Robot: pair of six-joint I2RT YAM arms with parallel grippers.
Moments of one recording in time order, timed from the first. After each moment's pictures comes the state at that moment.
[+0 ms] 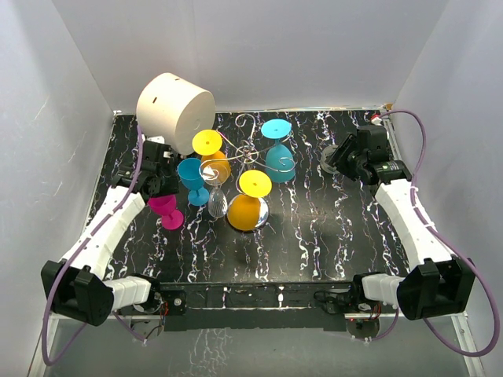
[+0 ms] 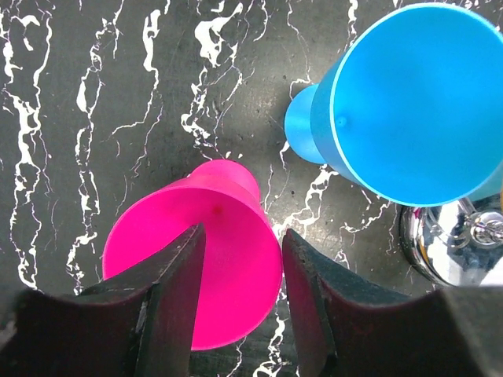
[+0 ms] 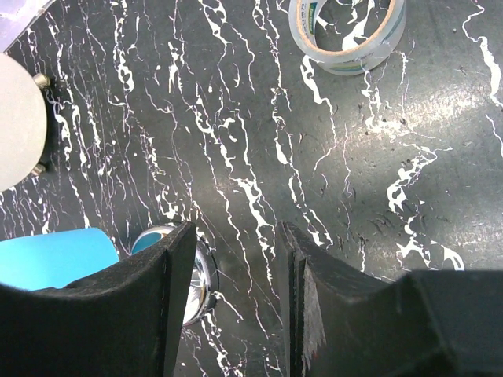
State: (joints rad) left arm -0.28 1.22 1.12 -0.85 -0.29 -0.37; right arm 0.12 1.23 1.13 -0.58 0.00 0.65
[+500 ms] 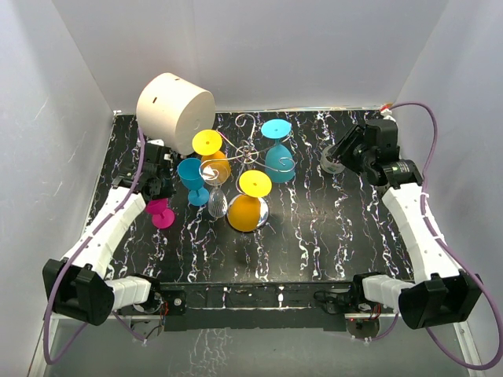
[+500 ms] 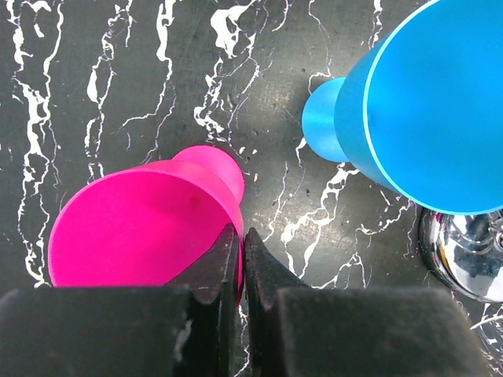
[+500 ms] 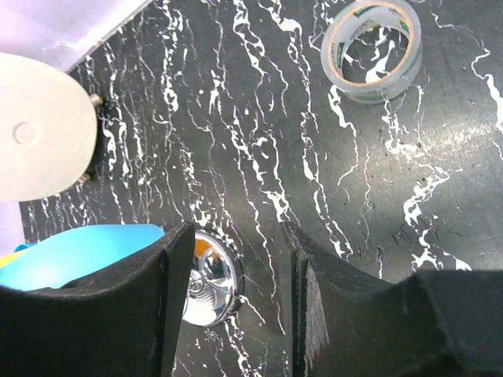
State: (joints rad) left arm -0.27 1.23 1.07 -0.83 -0.31 -0.37; right arm 0.12 1.18 1.20 -0.61 -0.01 0.66
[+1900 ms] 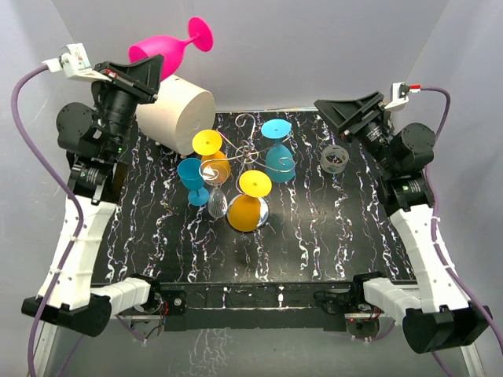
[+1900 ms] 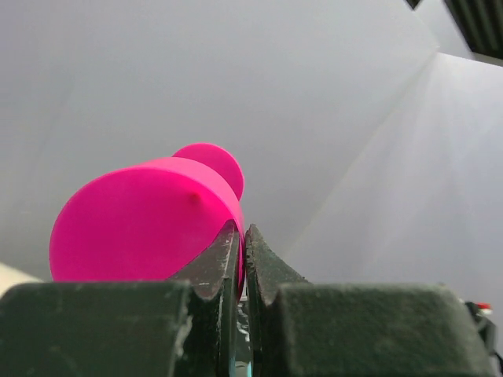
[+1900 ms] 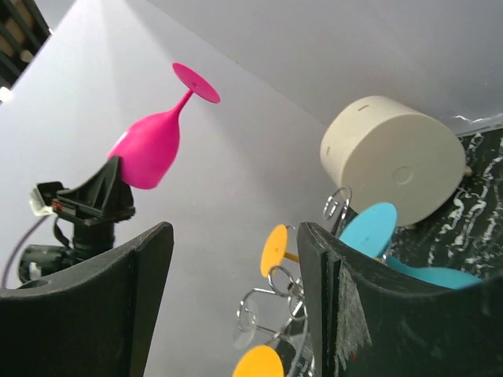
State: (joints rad) left arm -0.27 1.13 1.56 0.01 0.01 -0.57; right arm 0.12 1.00 1.15 0.12 -0.49 1.11
